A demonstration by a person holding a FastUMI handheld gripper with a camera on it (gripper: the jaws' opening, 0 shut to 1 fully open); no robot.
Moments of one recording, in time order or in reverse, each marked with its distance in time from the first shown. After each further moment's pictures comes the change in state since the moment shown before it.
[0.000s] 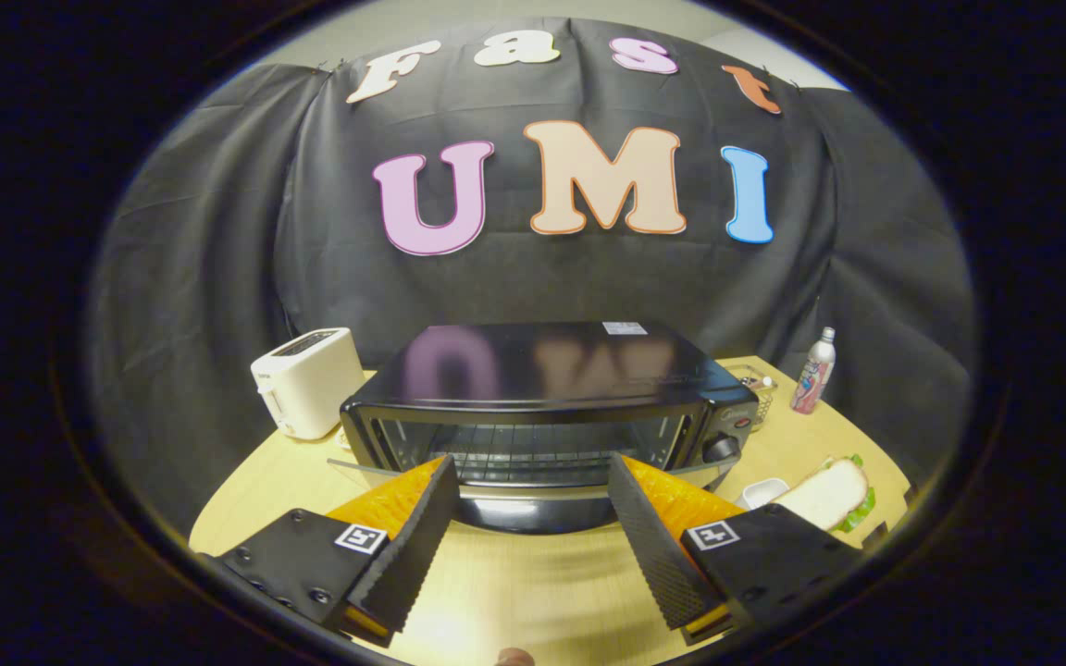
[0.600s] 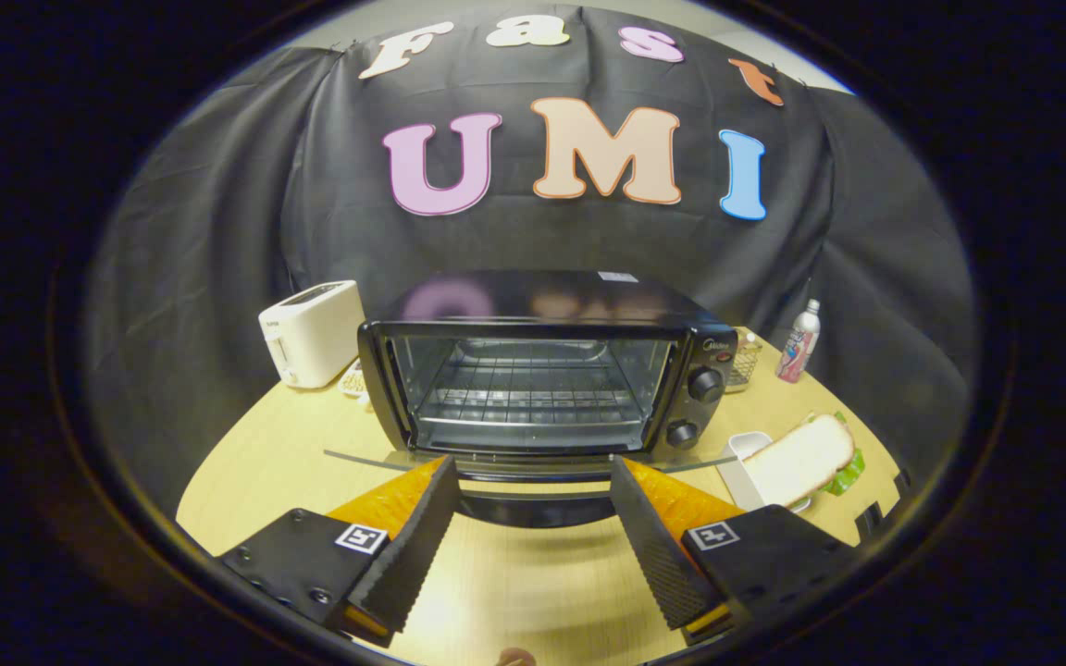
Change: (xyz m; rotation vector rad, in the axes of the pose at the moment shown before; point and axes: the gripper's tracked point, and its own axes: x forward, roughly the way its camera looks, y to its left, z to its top) arm -0.043 -0.003 -0.053 -0.038 0.102 -0.024
